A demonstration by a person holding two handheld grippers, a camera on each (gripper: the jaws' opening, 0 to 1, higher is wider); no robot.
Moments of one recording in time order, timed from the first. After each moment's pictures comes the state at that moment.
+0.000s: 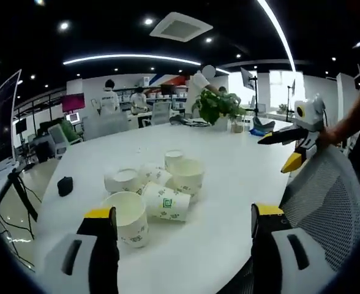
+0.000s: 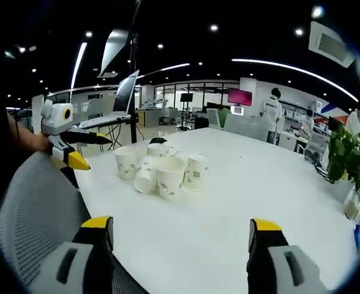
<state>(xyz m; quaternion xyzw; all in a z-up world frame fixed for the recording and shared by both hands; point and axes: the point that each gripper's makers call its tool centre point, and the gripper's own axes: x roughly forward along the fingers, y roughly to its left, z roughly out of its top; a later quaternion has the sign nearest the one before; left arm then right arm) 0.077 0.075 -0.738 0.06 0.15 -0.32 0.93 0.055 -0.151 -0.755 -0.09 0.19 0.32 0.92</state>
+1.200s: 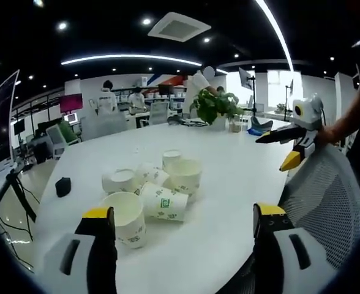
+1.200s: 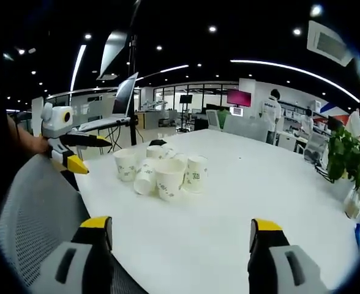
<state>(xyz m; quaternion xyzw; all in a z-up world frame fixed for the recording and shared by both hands) 0.076 0.073 -0.740 0.06 0.15 -0.33 0.93 0.054 -0.150 -0.751 -0.09 0.19 0.32 0.92</state>
